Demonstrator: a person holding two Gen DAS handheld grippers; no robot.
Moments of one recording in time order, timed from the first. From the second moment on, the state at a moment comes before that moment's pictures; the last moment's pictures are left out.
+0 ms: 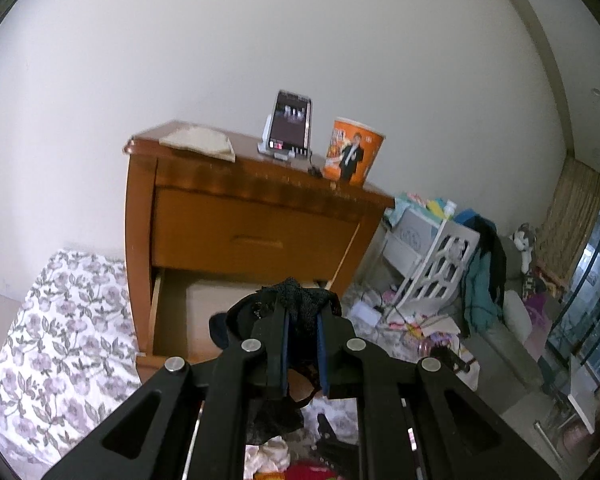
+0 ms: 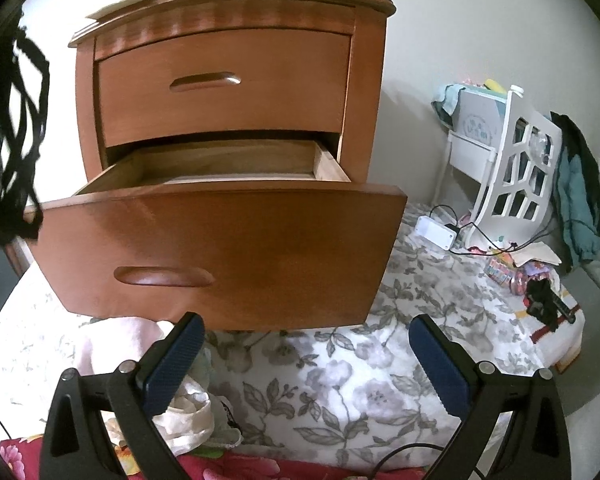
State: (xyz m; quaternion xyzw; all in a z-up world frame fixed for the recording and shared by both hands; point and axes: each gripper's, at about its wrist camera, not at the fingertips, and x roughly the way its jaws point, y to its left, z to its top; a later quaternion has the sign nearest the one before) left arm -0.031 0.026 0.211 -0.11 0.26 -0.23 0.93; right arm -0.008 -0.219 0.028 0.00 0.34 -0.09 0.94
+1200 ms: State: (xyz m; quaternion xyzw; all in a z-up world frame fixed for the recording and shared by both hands) left arm 0.037 0.016 -0.016 -0.09 0.55 -0.12 0.82; right arm -0.008 -0.216 0.026 -0.01 0.34 -0.09 0.94
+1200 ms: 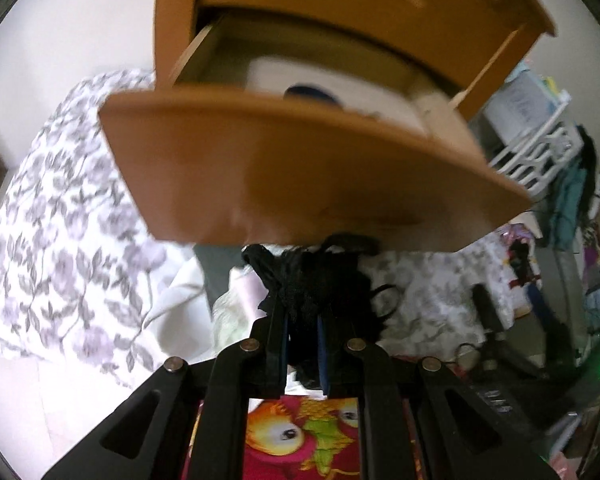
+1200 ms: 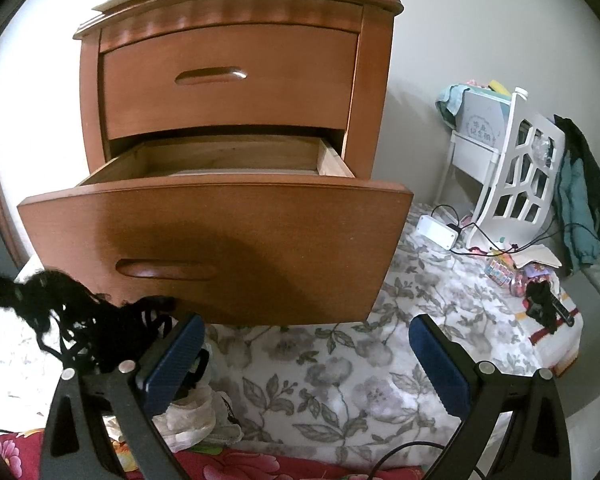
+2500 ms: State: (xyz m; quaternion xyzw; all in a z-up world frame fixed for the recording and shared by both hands) left arm 0.035 0.023 -0.047 -0.05 0.59 -0.09 0.80; right arm -0.007 -0.216 0.023 -0.01 0.35 -0.09 0.93
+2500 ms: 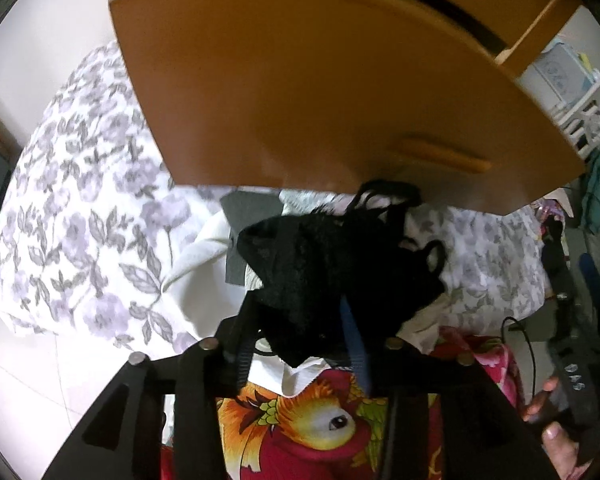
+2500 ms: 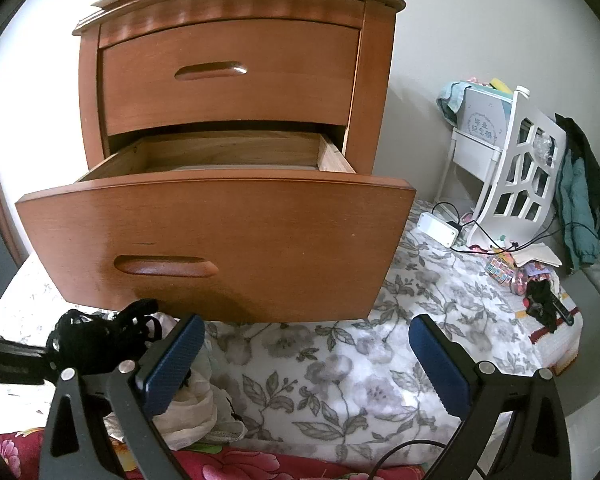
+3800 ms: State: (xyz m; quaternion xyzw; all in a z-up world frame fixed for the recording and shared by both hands) left arm 0.122 -0.029 0.126 -0.01 0.43 -0.15 0.89; right arm 0.001 -0.229 0.015 0.03 0.37 -0.08 0.93
